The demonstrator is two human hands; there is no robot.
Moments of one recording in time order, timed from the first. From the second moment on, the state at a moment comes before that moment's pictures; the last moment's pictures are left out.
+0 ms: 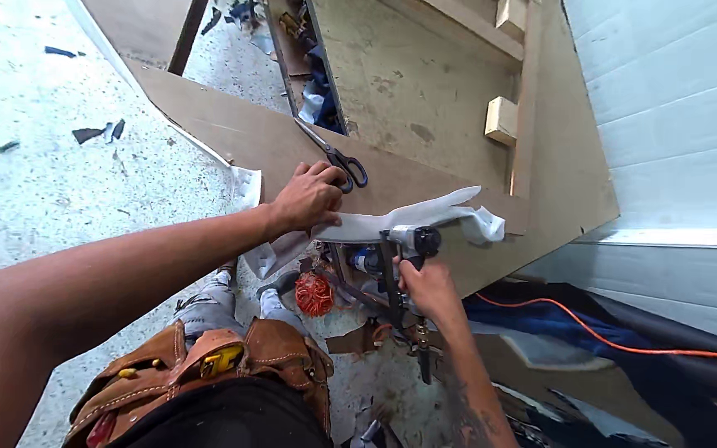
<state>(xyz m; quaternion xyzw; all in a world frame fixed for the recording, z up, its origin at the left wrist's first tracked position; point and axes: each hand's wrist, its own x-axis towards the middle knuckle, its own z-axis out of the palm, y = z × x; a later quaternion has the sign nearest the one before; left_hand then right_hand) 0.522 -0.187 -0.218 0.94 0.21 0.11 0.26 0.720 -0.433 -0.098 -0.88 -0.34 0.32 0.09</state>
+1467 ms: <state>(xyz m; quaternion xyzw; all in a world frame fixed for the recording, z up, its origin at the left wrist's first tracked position) 0.396 0.080 -0.192 0.94 -0.02 -0.14 0.30 0.384 -0.192 -0.121 -0.91 -0.16 0.31 0.22</state>
